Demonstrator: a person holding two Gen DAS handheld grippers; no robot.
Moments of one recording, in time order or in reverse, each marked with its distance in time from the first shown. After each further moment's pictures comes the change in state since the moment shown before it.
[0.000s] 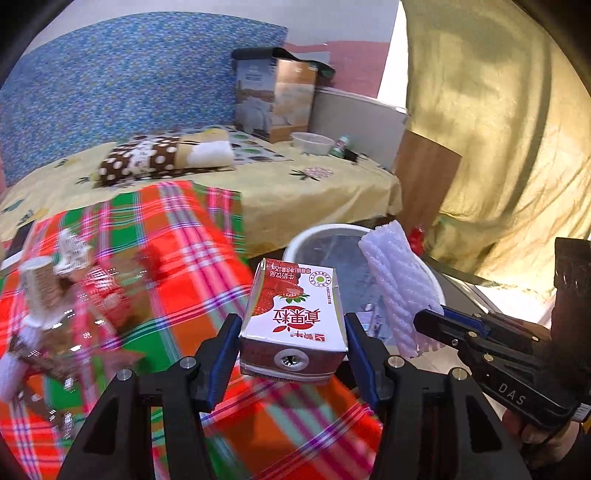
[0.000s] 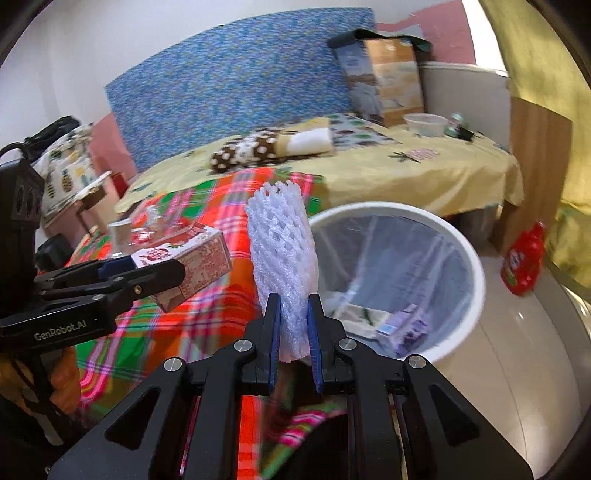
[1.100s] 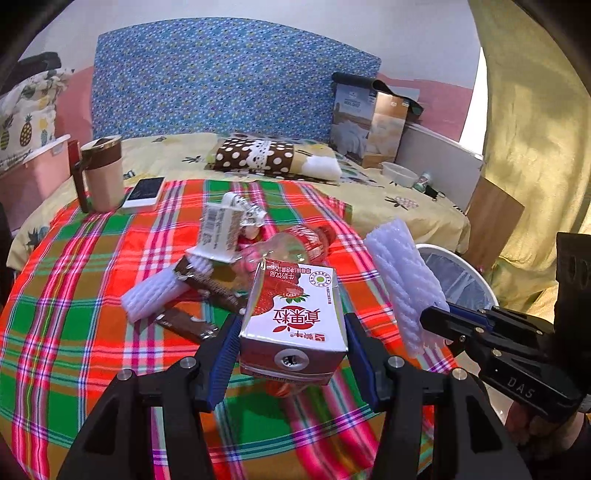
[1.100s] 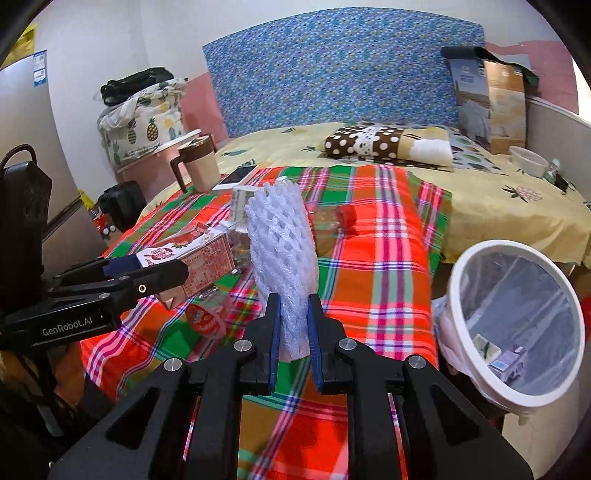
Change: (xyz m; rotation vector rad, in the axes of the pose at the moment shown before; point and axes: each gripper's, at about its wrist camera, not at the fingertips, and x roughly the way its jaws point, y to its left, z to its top) left arm -0.120 0.113 -0.066 -0.210 -0.092 0.241; right arm 0.012 0.127 -0.003 -0.252 0.025 0.276
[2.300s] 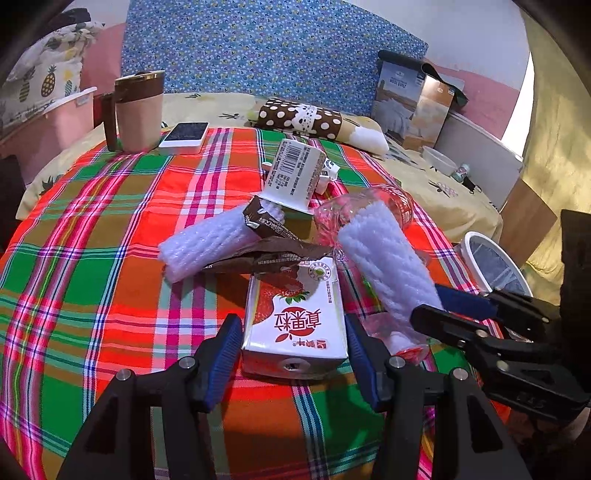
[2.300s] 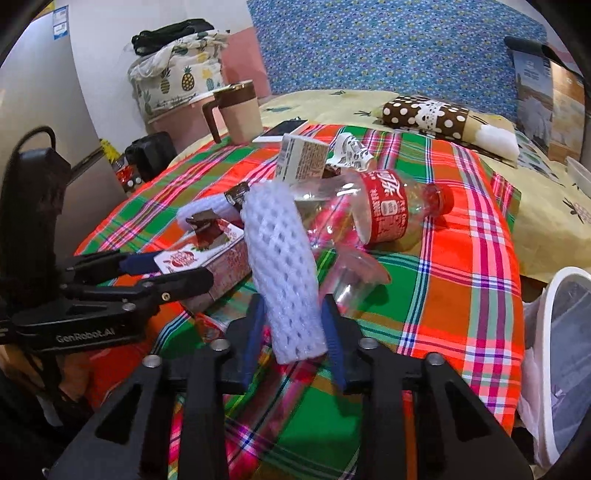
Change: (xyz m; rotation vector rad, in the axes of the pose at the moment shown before) left arm 0.044 0.073 -0.024 -0.120 0.116 0.076; right arm 0.067 0.042 0.004 -0.137 0.160 0.133
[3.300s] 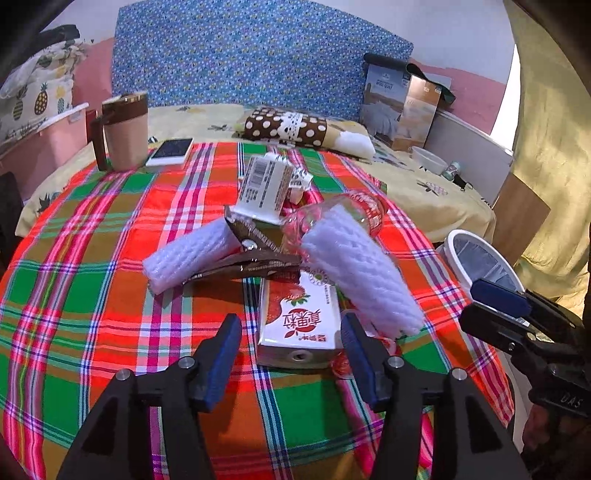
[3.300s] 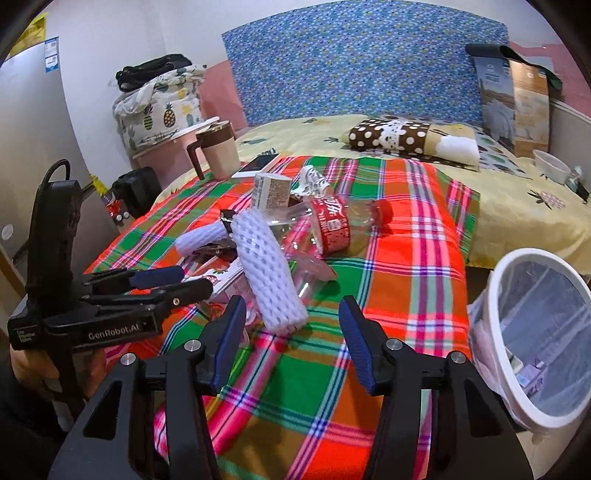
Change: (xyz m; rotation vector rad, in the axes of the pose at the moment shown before) left arm -0.009 -0.028 0.002 0.041 -0.015 -0.006; right arm -0.038 -0.015 -0.008 0.085 -0.117 -0.056
